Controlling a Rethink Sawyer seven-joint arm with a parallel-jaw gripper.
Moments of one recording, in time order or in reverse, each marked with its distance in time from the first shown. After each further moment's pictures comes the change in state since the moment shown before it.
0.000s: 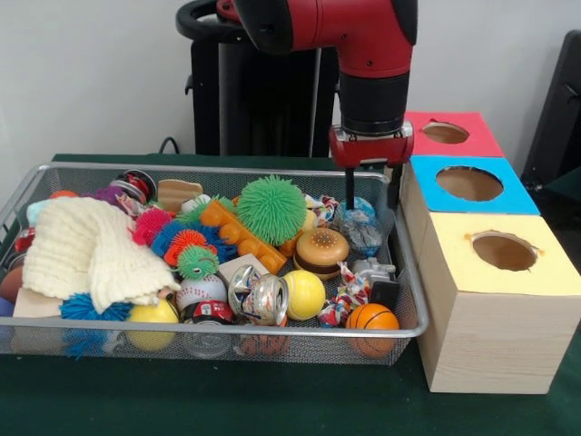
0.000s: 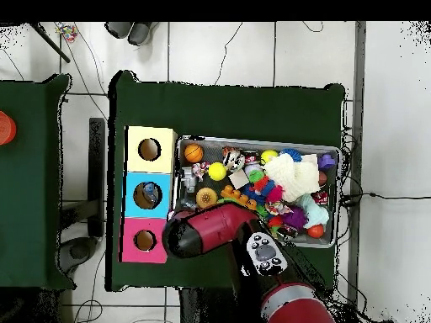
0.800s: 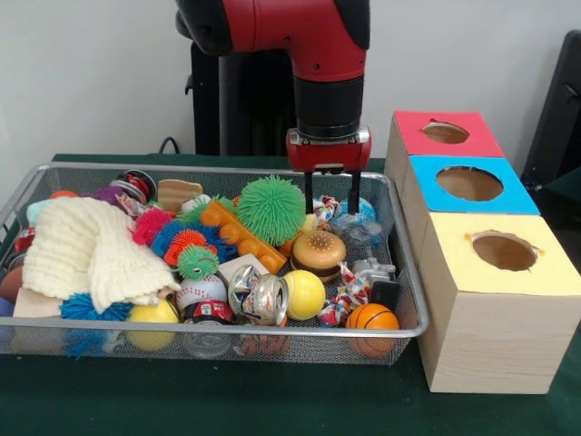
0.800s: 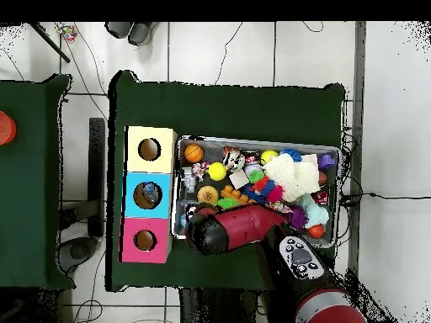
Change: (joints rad) arm -0.117 0.007 0.010 -0.001 0.000 -0.002 0.000
